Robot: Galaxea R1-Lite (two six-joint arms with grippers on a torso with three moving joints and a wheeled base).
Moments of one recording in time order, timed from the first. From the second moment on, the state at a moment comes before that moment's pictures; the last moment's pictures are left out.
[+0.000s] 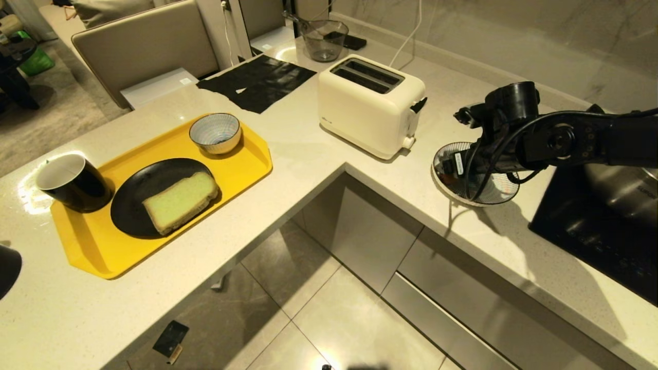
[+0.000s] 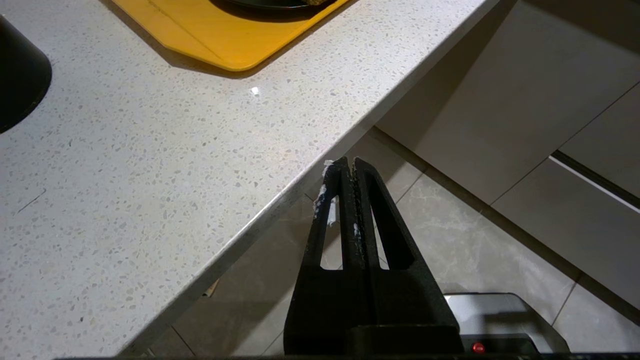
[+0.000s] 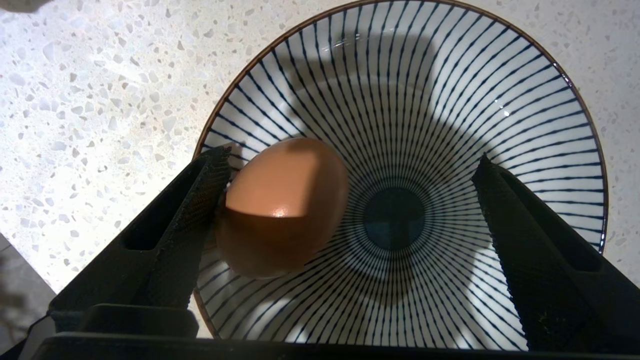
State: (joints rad) left arm 0.00 0.00 0.00 -0.01 0.00 0.00; right arm 0.20 2.09 -1.81 0.22 -0.18 -0.11
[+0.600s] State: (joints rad) left arm 0.00 0.00 0.00 -0.01 0.00 0.00; right arm 0.20 2.09 -1.77 0.22 -0.18 -0.11
